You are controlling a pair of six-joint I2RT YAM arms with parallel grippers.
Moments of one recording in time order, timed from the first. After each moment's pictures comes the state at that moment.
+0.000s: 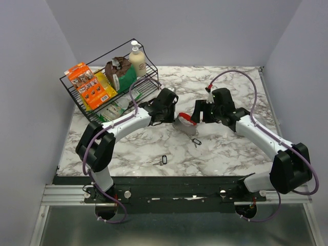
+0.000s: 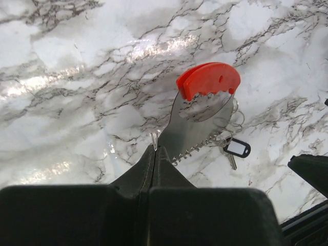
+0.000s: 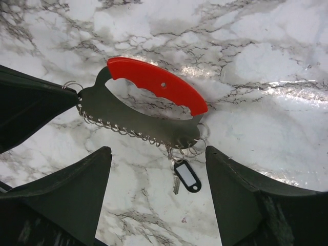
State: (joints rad) left arm -0.71 1.73 1.26 -0.36 -0.04 -0.56; right arm 0.43 1.40 1.00 -0.35 -0.15 0.32
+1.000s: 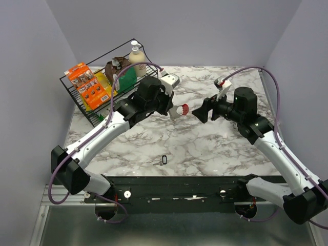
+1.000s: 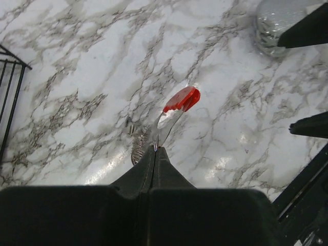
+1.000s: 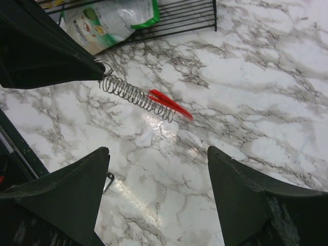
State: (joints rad) left arm -0.71 1.43 1.37 -0.46 0.07 -0.10; right arm 0.43 1.08 1.02 -0.29 -0.36 0.11
